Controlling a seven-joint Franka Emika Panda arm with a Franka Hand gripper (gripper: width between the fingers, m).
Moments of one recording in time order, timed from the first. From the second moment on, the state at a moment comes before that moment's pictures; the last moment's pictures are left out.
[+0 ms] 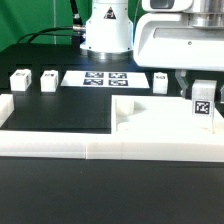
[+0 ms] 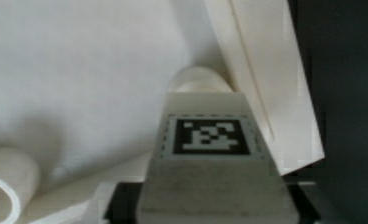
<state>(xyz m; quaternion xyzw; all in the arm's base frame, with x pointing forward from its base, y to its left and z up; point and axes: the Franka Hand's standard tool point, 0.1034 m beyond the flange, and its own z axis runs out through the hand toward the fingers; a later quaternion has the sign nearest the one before) 0.633 0.110 0.077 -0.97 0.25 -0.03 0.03</state>
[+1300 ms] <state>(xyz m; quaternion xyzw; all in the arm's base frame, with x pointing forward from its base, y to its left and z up) 0.627 0.125 0.073 -0.89 0.46 -0.03 0.06</state>
